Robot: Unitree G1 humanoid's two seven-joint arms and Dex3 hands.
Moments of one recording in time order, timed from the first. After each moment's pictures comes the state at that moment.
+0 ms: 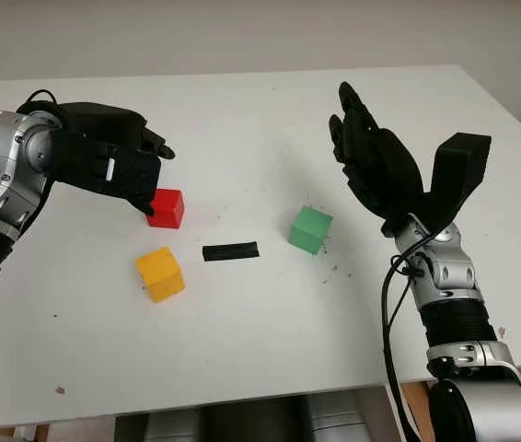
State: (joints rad) left arm -0.91 0.81 -0.33 0.40 0.72 -0.07 -0.70; right arm -0.64 -0.22 -0.13 0.44 0.23 0.07 0.38
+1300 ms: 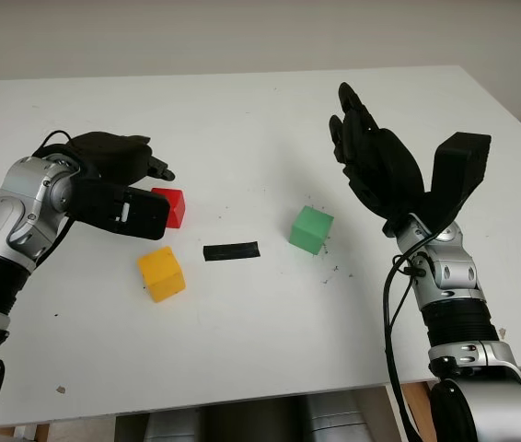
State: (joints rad) left arm -0.81 0.75 -0.35 0.43 0.80 -0.05 -0.52; right arm -0.64 -0.23 -0.13 0.44 0.22 0.08 0.38
